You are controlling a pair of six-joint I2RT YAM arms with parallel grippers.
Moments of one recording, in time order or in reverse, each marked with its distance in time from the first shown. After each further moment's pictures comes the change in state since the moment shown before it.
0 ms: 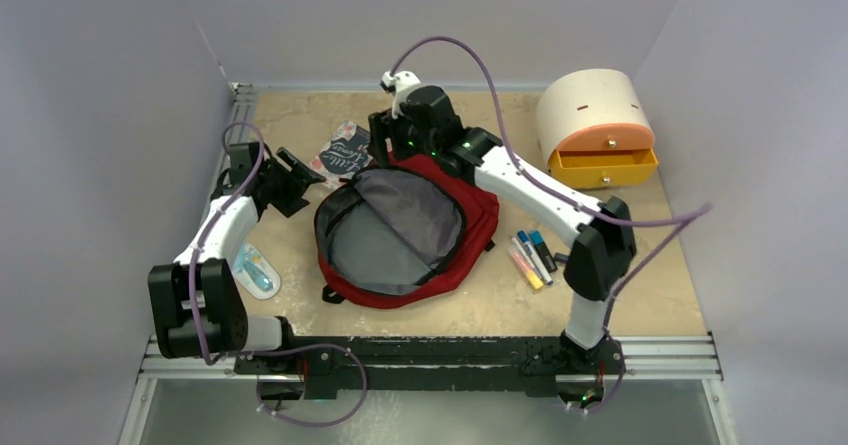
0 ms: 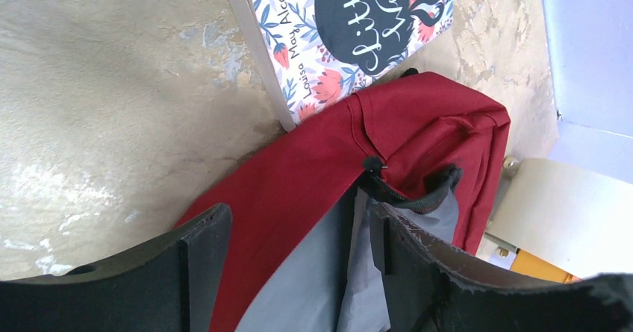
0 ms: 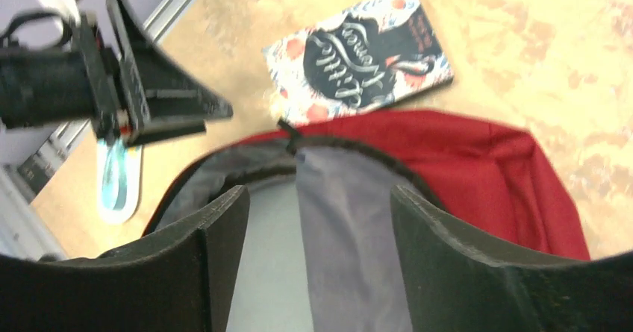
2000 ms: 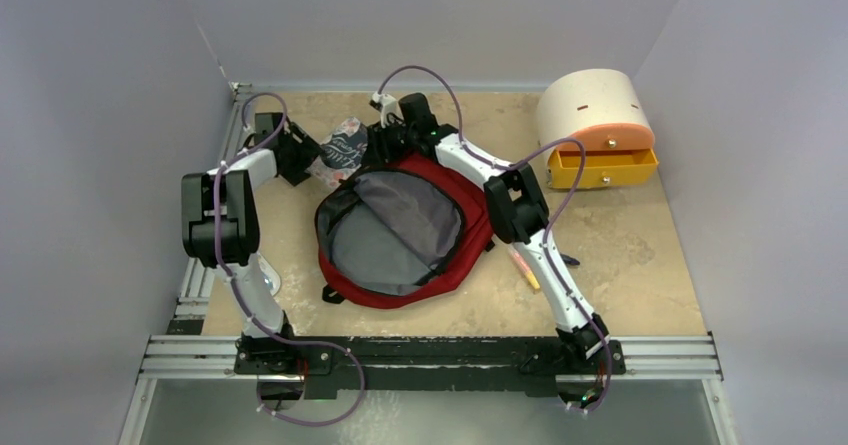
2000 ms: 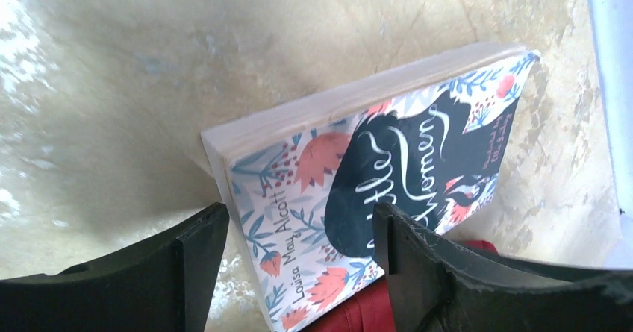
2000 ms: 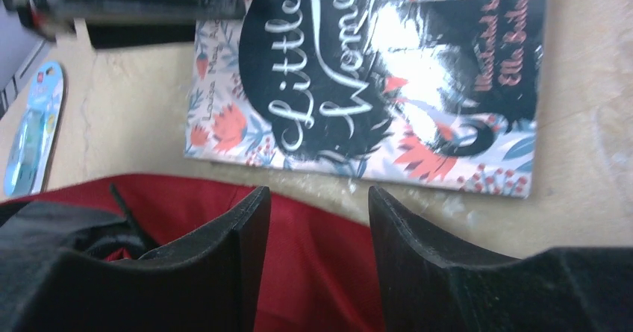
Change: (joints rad) left arm -0.040 0.569 0.330 0.204 -0.156 0.008; right arm -0.177 0.854 0.619 0.127 -0.544 -0.060
